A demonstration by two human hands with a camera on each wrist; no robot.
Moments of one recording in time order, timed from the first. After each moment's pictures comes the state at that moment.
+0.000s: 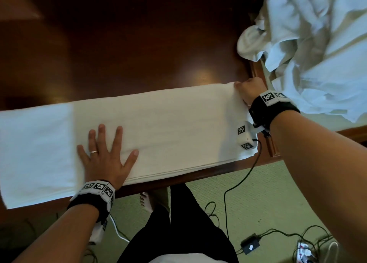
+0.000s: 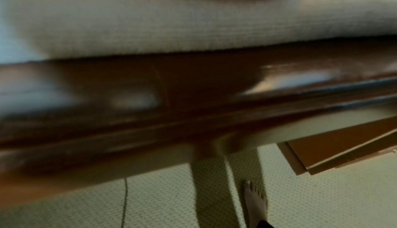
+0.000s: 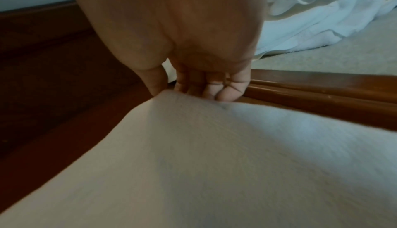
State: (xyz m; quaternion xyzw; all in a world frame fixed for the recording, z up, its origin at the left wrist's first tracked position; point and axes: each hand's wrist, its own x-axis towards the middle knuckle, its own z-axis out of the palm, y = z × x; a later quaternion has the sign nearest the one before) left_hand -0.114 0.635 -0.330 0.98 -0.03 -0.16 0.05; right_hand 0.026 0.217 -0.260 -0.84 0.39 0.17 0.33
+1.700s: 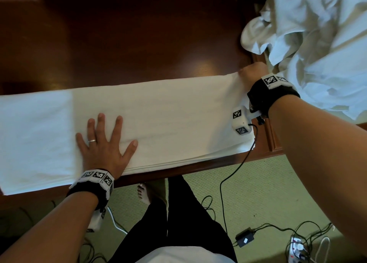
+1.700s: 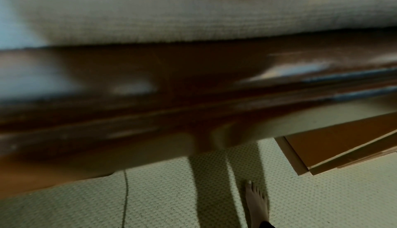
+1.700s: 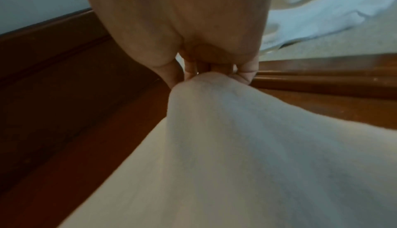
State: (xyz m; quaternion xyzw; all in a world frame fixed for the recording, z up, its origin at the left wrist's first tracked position) left_hand -0.118 0.636 -0.334 0.99 -0.02 -0.14 0.06; right_hand 0.041 0.226 -0.251 -0.86 0.38 0.12 0.31
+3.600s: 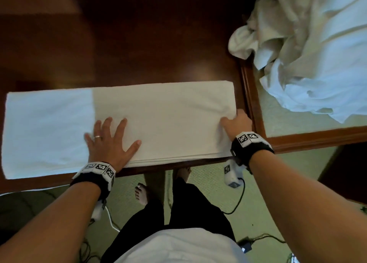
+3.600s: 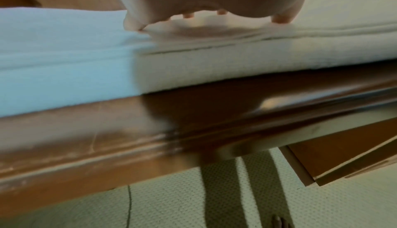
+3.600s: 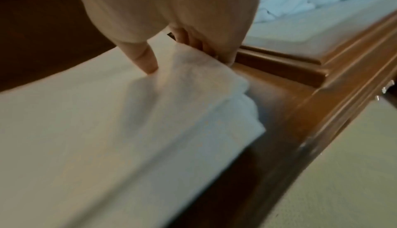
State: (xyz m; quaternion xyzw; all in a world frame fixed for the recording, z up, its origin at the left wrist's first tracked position) left_hand -0.127 0.597 -0.314 0.98 0.00 -0.19 0.03; right_hand -0.092 0.221 -0.285 -0.86 0.37 0.16 0.33
